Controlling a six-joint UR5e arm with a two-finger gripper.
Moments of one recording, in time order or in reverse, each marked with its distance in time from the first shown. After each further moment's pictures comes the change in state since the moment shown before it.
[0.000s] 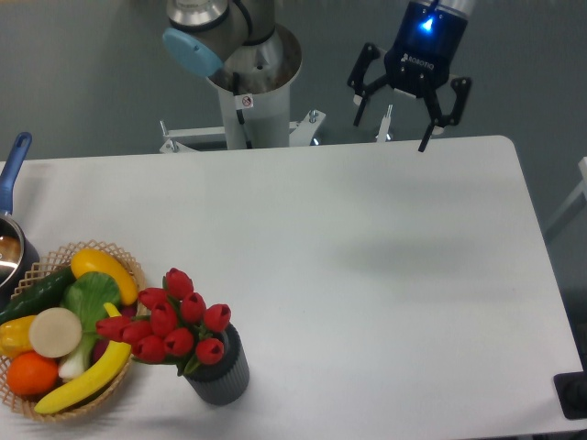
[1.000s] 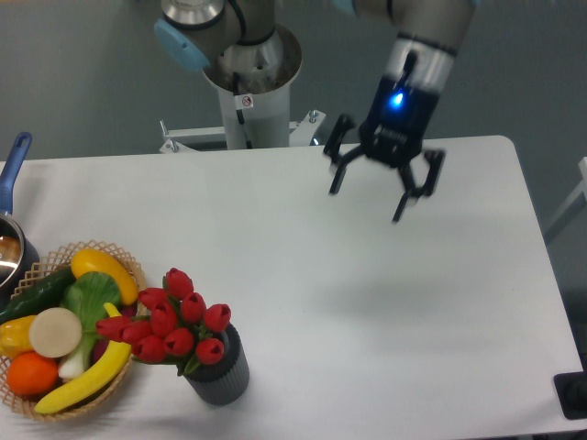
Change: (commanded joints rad) arm -0.262 -0.242 -0.003 0.374 0.005 -0.106
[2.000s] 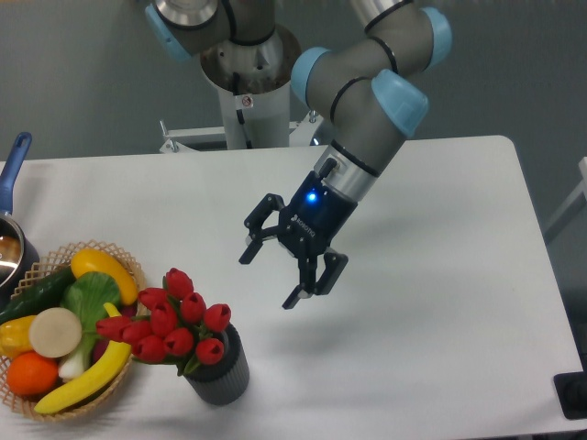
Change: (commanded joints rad) arm -0.129 -0.153 0.035 0.008 -0.212 0.081
